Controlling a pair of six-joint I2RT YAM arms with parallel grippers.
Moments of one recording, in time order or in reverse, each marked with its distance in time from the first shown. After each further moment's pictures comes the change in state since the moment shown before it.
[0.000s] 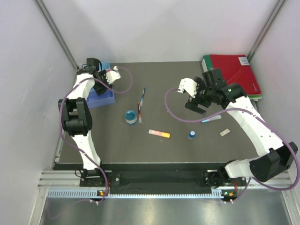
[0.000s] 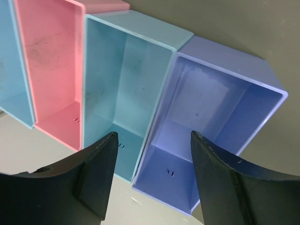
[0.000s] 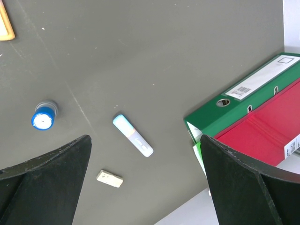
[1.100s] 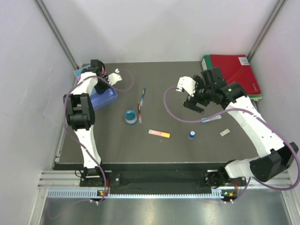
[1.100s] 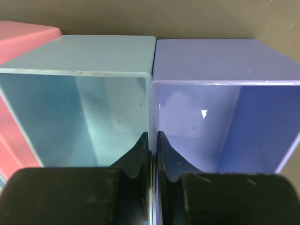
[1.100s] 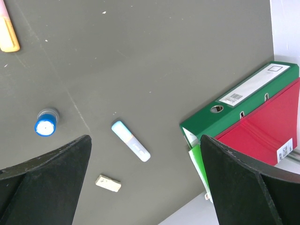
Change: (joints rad) left arm -0.008 0.147 0.094 -0.074 -0.032 -0.030; right arm 0.028 0.002 0.038 -0.001 0.006 0.019
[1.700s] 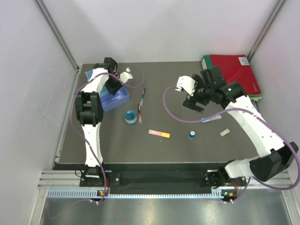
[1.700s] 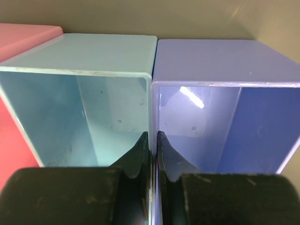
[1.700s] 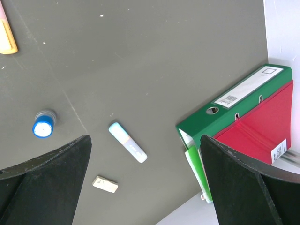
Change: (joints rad) left arm -0.110 0.141 0.227 -0.219 0.052 -0.152; right arm 0.010 0.006 0.018 0.000 0.010 -0.004
